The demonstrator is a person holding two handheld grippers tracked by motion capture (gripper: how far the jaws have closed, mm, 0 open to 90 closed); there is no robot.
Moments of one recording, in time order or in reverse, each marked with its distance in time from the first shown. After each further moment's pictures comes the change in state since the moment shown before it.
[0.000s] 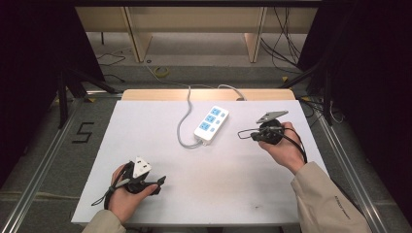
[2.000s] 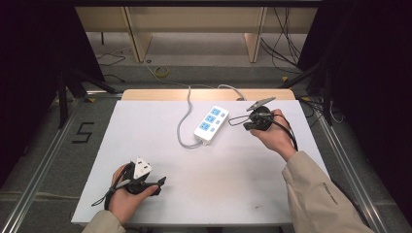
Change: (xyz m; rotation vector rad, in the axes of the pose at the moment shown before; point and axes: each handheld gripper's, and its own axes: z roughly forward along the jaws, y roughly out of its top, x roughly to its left) left arm -0.002 -0.001 0.000 0.002 0.001 0.013; right arm -0.011 0.039 0.025 0.040 0.004 -0.019
